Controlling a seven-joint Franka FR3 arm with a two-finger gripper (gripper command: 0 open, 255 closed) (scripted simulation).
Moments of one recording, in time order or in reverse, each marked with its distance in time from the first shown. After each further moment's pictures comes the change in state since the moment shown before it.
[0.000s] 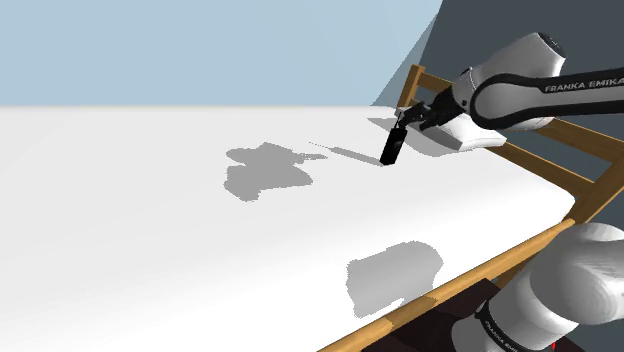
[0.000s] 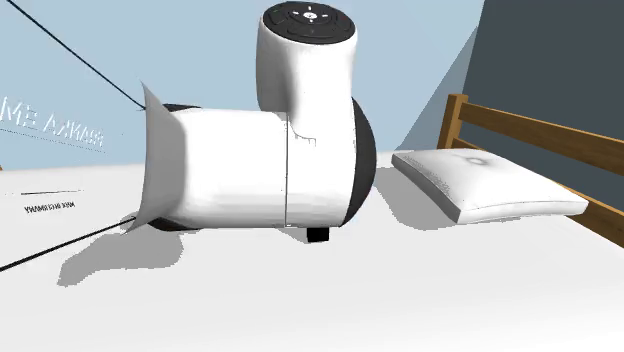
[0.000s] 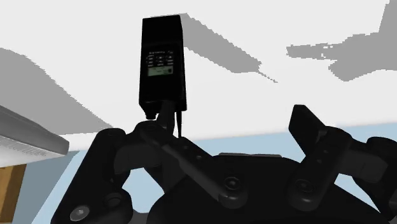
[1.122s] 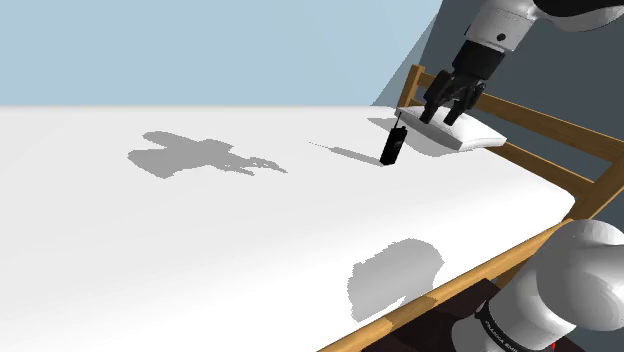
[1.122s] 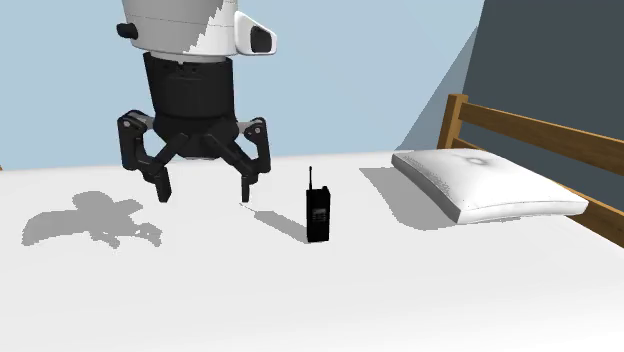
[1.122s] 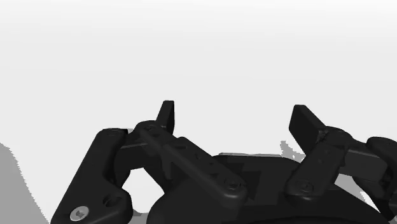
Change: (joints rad) arm 0.120 -0.064 0.160 0.415 0.118 -1.051 0.107
